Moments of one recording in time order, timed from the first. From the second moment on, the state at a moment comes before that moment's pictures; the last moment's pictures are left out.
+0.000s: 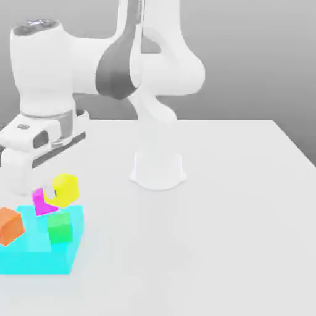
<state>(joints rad) -0.07 -0.20 -0.47 -2.67 -0.13 2.49 -0.74</state>
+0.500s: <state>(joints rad) -0.05 -0.09 -0.49 -2.69 -0.06 2.61 -0.81</state>
